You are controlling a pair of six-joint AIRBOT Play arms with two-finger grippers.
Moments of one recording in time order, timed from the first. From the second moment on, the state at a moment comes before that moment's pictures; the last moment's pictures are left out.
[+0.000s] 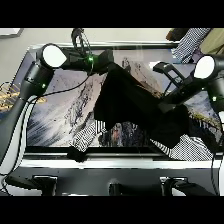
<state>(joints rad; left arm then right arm) -0.50 -1.66 2.01 1.05 -1.00 -1.91 0.15 -1.27 1.54 -1.45 1.66 1.08</state>
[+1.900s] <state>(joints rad) -0.26 -1.61 1.92 1.00 -1.36 -0.93 0.15 -1.32 1.54 -1.14 1.49 0.38</state>
